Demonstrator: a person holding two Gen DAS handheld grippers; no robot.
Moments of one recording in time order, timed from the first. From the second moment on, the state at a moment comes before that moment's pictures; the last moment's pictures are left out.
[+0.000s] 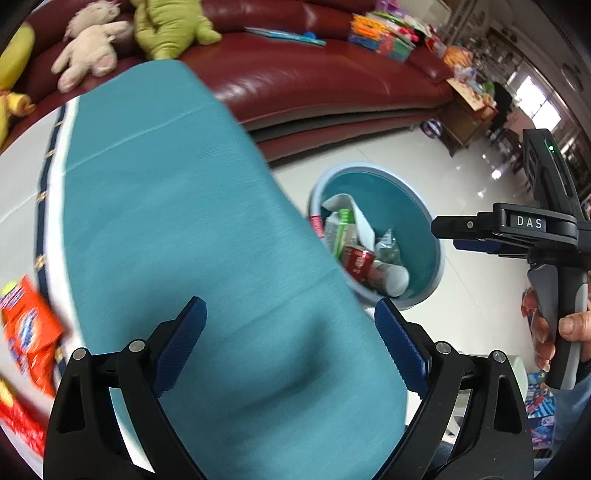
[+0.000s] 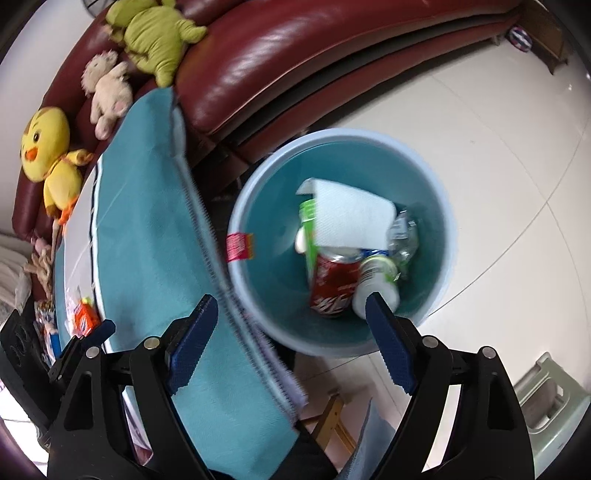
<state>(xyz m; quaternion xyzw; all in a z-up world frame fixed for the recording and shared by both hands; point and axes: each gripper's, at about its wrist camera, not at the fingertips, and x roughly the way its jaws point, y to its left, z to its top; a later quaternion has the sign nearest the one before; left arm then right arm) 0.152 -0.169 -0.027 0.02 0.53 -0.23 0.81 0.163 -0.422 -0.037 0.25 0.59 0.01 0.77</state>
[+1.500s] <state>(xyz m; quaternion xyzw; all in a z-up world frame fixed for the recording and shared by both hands) 0.091 0.192 -0.013 -0.11 0.48 0.00 0.87 0.220 -0.021 -0.012 -0.01 0.61 0.21 0.76</state>
